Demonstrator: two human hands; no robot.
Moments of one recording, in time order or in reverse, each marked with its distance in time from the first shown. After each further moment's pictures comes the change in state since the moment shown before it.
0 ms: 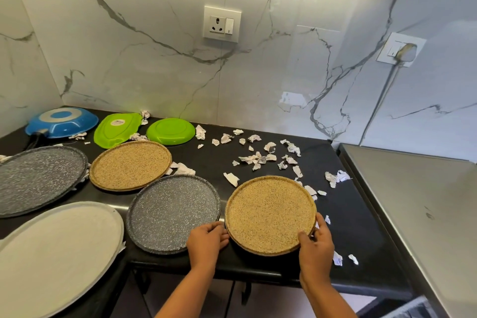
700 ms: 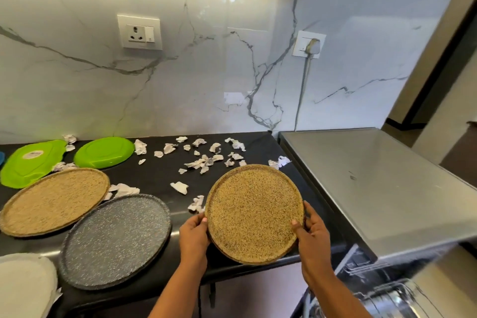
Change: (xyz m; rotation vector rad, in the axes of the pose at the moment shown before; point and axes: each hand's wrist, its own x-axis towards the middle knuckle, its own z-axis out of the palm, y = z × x) left_hand -0.024 0.008 0.063 -0.035 -0.288 0.028; right_hand -0.009 -0.030 -0.090 0.170 0.019 -0.037
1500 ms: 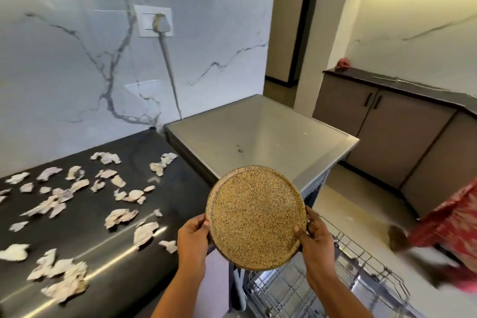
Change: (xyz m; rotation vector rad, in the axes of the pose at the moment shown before) left_hand -0.082 -0.068 0.199 0.327 -0.434 -0.081; right_hand -0.014 -0.001 -0.218 0.012 0.525 0.112
